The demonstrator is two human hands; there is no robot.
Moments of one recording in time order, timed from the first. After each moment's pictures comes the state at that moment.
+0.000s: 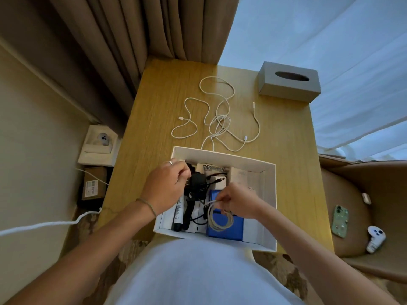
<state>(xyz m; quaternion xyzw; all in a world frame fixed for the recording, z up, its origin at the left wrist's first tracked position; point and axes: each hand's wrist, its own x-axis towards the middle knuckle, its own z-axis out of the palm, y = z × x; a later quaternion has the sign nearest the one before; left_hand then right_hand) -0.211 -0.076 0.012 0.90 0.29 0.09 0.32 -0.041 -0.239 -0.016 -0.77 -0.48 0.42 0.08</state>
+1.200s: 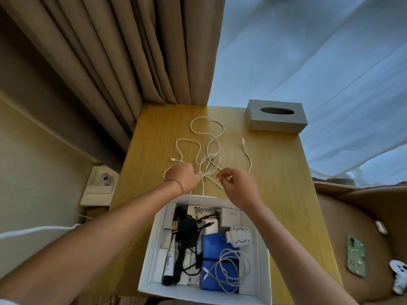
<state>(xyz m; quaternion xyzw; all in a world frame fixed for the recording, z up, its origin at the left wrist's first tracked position) -0.051 -0.009 -0.009 0.89 0.38 -0.12 0.21 0.044 -0.175 0.023 -0.86 -0.37 0.20 0.30</state>
